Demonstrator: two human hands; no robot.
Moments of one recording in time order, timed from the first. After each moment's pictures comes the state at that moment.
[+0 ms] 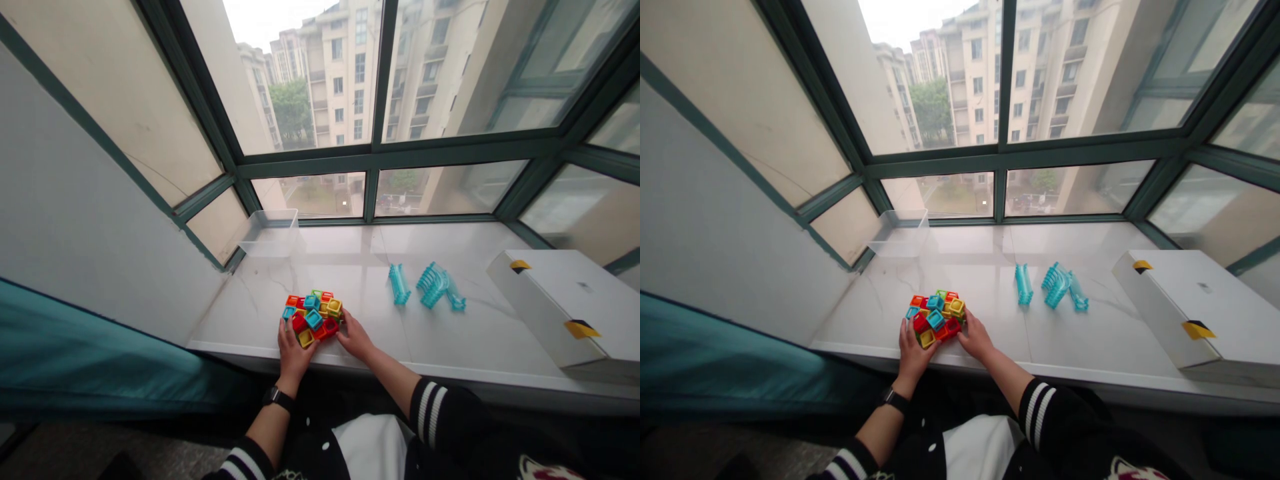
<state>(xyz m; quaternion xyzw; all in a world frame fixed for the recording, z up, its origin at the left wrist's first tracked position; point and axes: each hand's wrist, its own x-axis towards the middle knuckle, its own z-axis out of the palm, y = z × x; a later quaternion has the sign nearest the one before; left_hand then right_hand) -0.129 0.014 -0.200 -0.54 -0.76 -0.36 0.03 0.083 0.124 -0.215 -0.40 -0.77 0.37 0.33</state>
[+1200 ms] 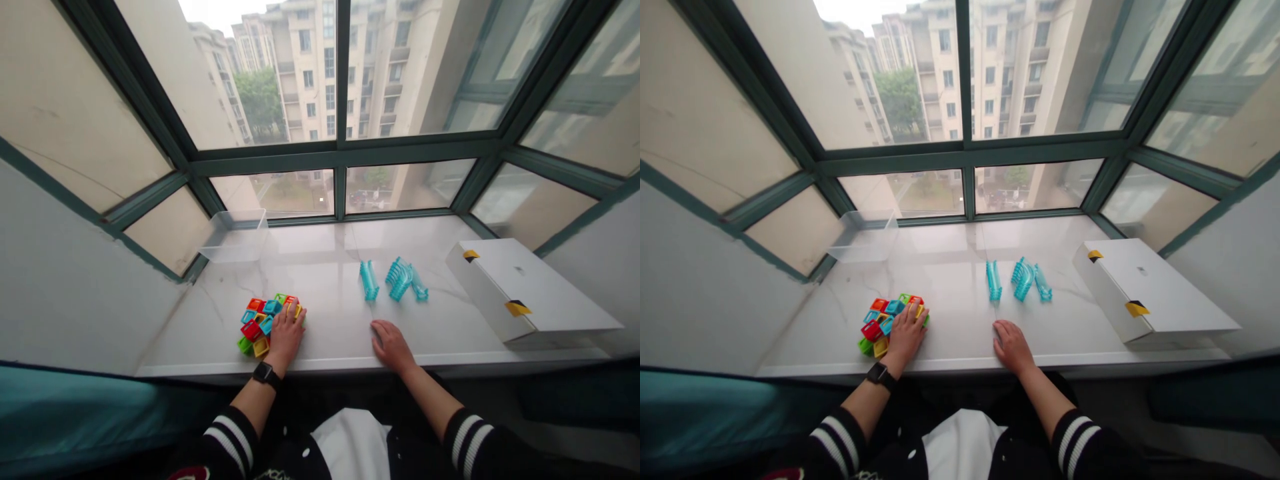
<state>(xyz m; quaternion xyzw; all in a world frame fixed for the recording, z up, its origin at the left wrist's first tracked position) -0.092 0.086 -0.144 -0.75 -0.66 -0.06 0.07 0.282 0.107 -0.219 -0.50 -0.82 0.10 0.26</state>
